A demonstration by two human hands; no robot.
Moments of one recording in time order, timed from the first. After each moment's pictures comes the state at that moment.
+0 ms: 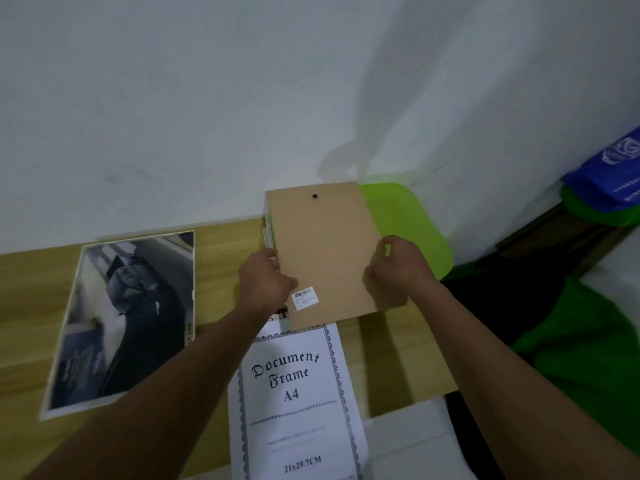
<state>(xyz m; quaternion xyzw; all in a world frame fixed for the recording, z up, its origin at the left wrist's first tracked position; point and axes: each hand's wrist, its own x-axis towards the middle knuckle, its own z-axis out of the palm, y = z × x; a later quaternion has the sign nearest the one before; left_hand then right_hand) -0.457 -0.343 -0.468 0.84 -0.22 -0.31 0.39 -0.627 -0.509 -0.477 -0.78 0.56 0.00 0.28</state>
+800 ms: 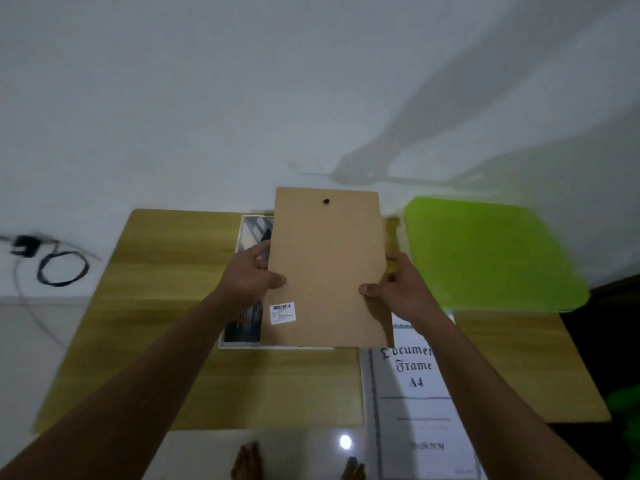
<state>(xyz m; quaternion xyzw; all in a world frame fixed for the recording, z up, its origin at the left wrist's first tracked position) -0.283 -0.120 -0.445 0.77 -0.15 -0.37 0.50 -0.470 -0.306 -0.460 -0.70 0.44 -0.06 0.56</state>
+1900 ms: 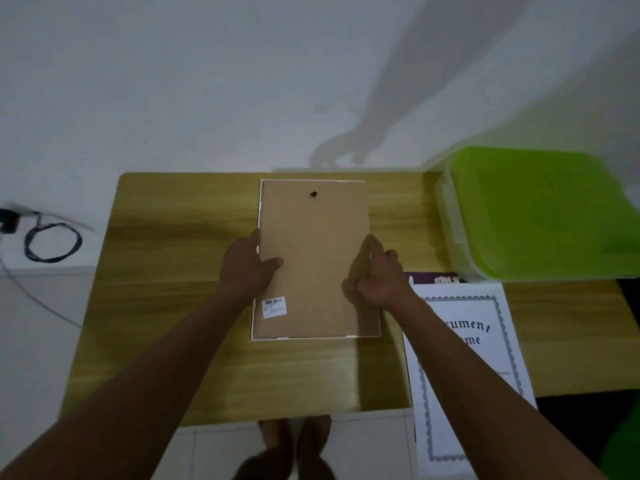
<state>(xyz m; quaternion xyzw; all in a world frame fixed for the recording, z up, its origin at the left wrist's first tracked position) -0.210 -0.095 -0.555 0.90 -0.23 -0.26 0.25 -0.385 -0.250 -0.537 -0.78 0.48 0.12 0.38</state>
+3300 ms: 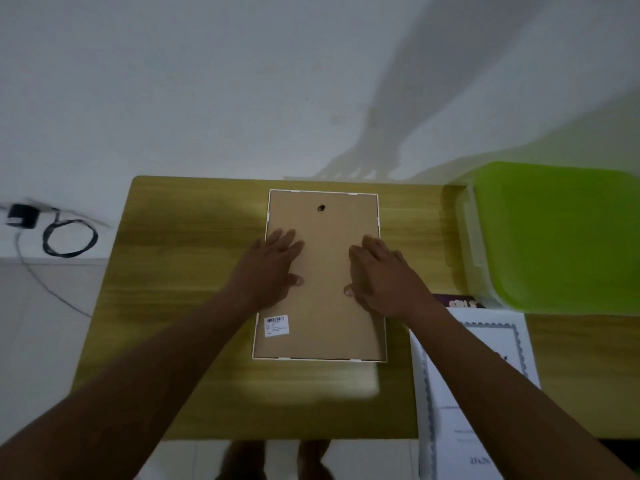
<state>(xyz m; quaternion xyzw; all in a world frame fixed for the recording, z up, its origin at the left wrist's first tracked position) -0.196 -0.115 -0.558 0.82 -0.55 -0.17 -0.02 -0.375 -0.286 -0.549 -0.95 0.19 0.13 0.20</state>
